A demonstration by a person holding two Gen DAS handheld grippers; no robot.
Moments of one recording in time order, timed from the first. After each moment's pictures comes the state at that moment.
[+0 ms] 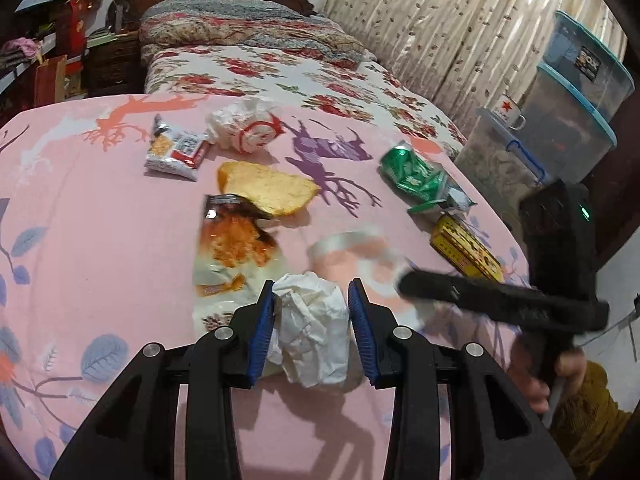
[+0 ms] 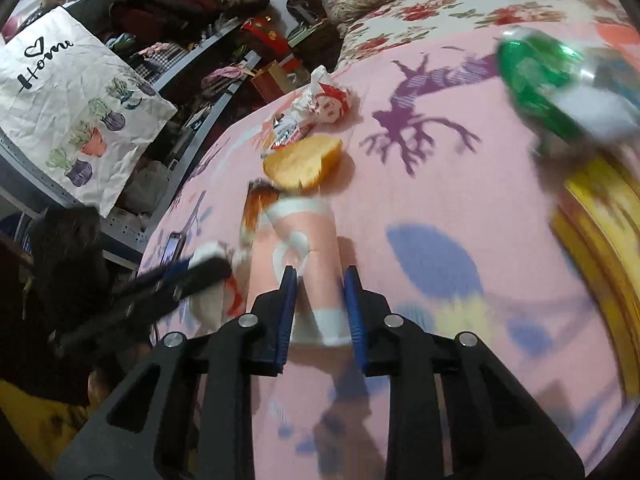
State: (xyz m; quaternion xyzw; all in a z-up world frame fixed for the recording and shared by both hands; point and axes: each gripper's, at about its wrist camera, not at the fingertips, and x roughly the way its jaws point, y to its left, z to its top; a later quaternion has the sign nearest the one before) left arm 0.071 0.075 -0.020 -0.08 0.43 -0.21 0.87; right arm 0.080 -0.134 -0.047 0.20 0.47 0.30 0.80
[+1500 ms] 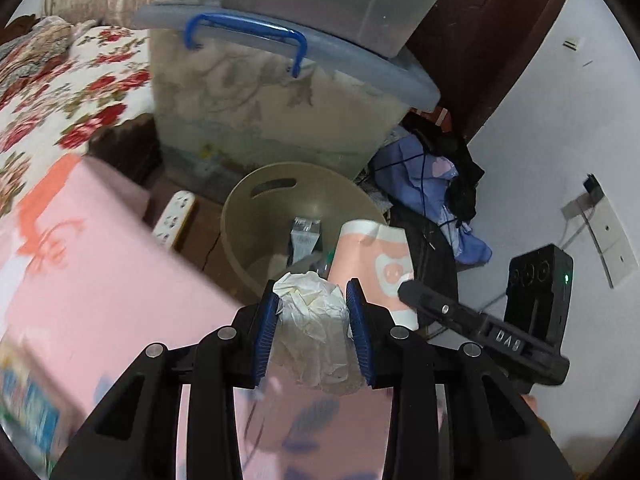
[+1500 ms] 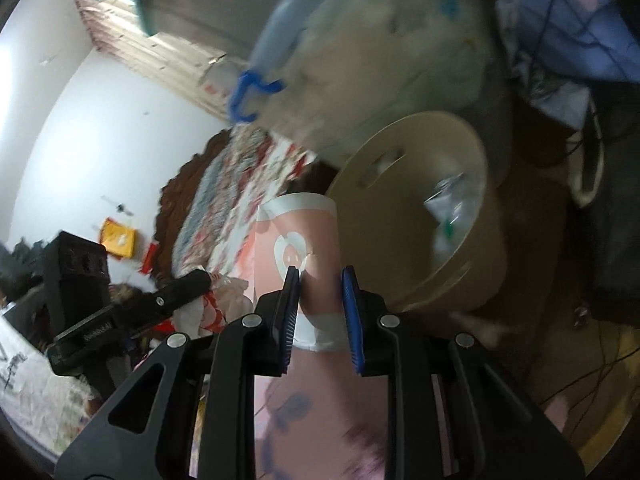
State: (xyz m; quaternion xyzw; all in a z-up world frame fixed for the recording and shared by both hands) left arm 0.147 -0.483 0.006 0.12 0.46 -0.53 0.70; right arm -0.072 -0.613 -0.059 0.48 0.22 -0.10 0.84
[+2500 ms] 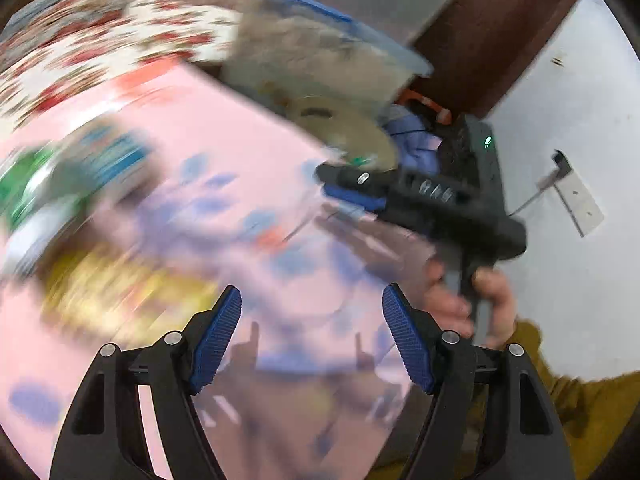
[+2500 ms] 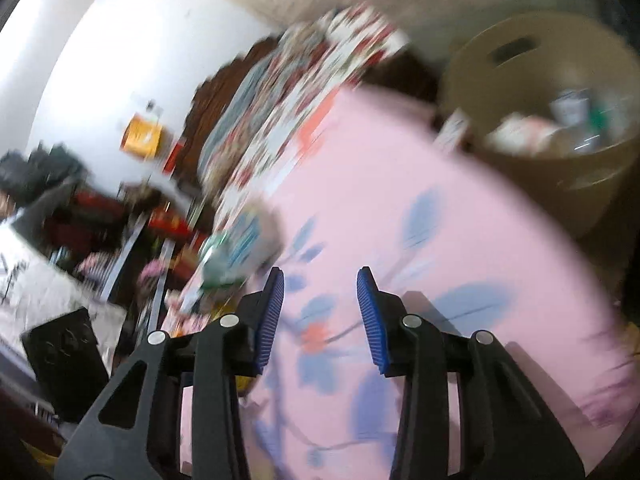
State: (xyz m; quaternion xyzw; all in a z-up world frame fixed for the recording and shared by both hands) left arm 0.075 -0.226 -0.021 0.06 0.49 -0.49 0.72; right arm 0.013 -0.449 -0.067 0.41 0.34 0.06 0.84
